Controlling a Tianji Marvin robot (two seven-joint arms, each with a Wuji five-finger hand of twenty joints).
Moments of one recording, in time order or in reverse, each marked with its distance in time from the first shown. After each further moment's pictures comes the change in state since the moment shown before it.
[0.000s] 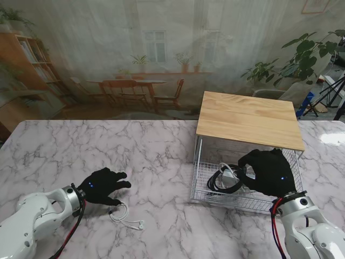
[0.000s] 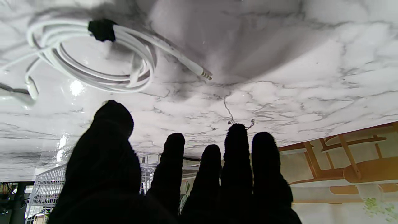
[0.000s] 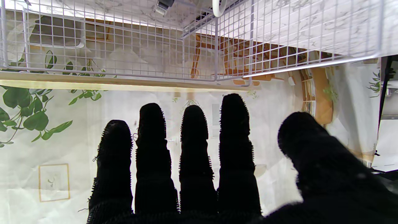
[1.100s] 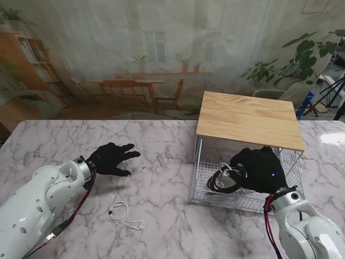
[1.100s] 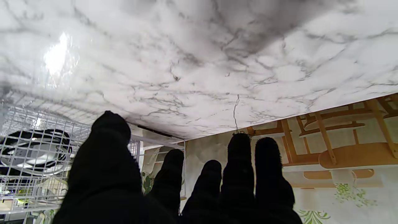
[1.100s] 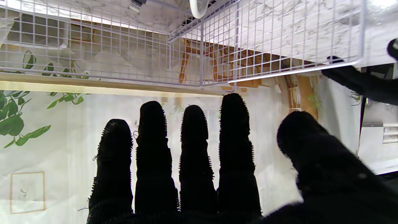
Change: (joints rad) left arm -0.257 -0.020 0.142 0.107 -0.189 0.125 -0.121; right arm 0.052 0.011 -0.046 0.005 -0.016 -0.016 0.059; left_hand -0.004 0.107 -0.077 0.000 -0.075 0.005 -0.214 -0.182 -0.028 0.004 -0.238 -0.401 0.012 0.016 -0.215 -0.457 -0.019 0.024 -0.154 -0.242; right_hand -0.001 -0.010 0.021 -0.010 0.001 0.000 0.025 -0.027 0.000 -0.001 0.000 0.000 0.034 -0.009 -0.006 0.014 0.013 -0.002 0.011 0.000
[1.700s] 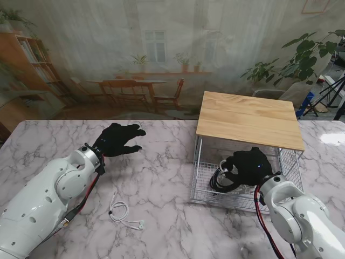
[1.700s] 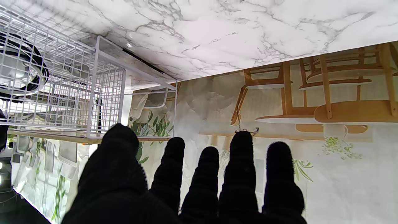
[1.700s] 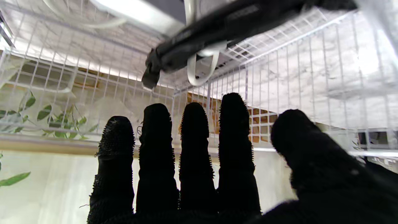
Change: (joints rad) left arm -0.076 -0.045 0.057 0.013 -0.122 0.117 0.146; right arm 0.193 0.036 -0.106 0.121 -0.031 0.018 0.279; left_hand 0.027 0.109 0.005 0.012 0.064 -0.006 0.113 0.199 0.116 -0.041 0.050 0.117 0.026 0.026 -0.013 0.015 -0.044 0.135 -0.061 0.082; right_hand 0.026 -0.009 0.018 -0.031 0.004 0.000 0.054 -0.075 0.026 -0.008 0.013 0.009 0.009 -0.047 0.160 0.107 0.045 -0.025 0.046 0.010
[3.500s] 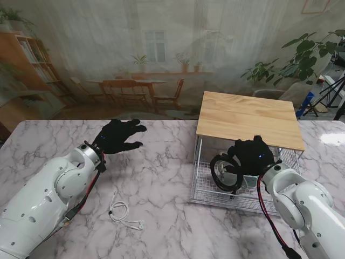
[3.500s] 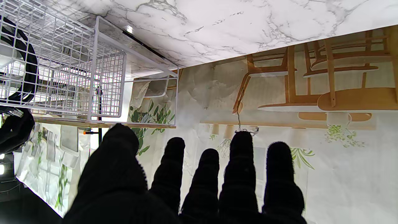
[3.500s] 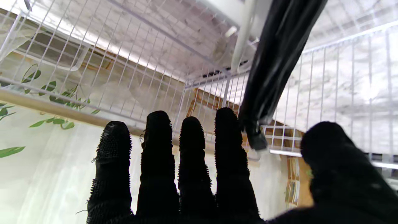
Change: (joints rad) left arm 0.003 -0.005 -0.010 -0.023 -0.011 0.004 0.021; right arm 0.092 0.014 0.004 0.046 -0.097 -0.063 0.028; left_hand 0.000 0.000 0.000 0.000 0.000 0.000 0.000 0.000 -0.017 0.003 -0.015 0.000 0.000 0.000 0.000 0.000 0.000 0.000 0.000 -0.001; right_hand -0.094 0.082 -0.218 0.054 -0.155 0.075 -0.158 0.104 -0.202 0.035 0.056 0.031 -0.130 -0.011 0.014 0.010 -0.074 0.039 -0.035 0.009
